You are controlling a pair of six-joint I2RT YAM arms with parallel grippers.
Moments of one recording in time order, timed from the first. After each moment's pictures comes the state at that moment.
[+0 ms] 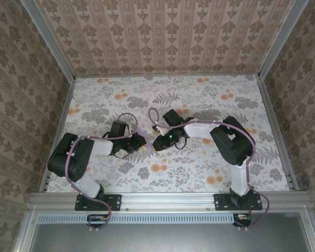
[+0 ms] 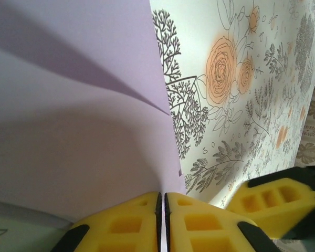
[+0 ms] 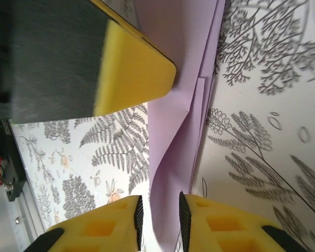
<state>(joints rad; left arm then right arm) -0.40 1.63 0.53 0.23 0.60 -0.86 0.64 1.96 1.17 -0.32 -0.65 0.20</state>
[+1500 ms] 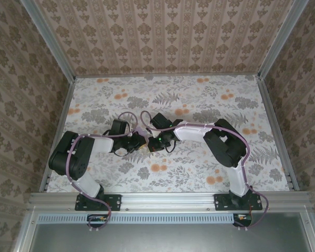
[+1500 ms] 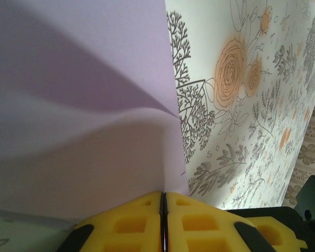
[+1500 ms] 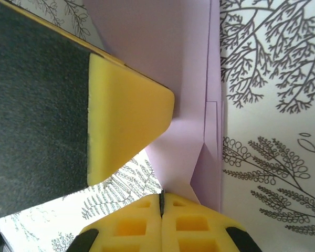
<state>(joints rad) -0.39 1.65 0.58 0.15 0.61 -0.86 0.77 2.03 1.30 -0.40 -0.40 0.44</state>
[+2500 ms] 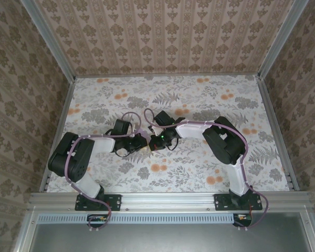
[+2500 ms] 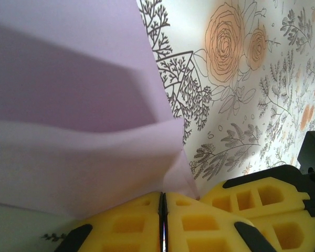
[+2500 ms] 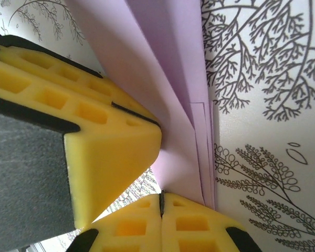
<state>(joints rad) -0.44 1.62 0.60 0.07 0.58 -0.75 0.72 2.06 1.30 -0.38 -0.53 0.45</state>
